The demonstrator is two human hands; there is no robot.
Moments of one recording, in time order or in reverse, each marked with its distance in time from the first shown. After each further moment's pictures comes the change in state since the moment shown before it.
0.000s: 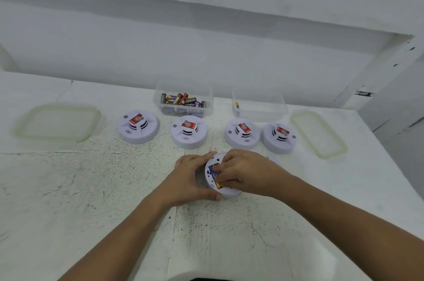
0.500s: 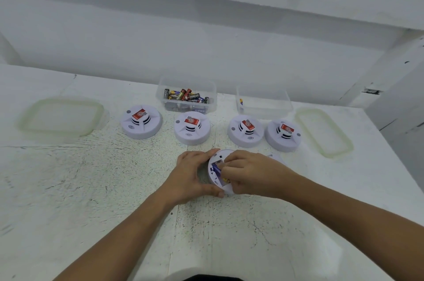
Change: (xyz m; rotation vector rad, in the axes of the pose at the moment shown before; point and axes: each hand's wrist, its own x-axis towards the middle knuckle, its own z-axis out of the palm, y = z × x) left_hand 0.003 -0.010 0.008 0.006 0.075 0.000; right_hand -0.009 -0.001 0.006 -0.100 0.081 -0.115
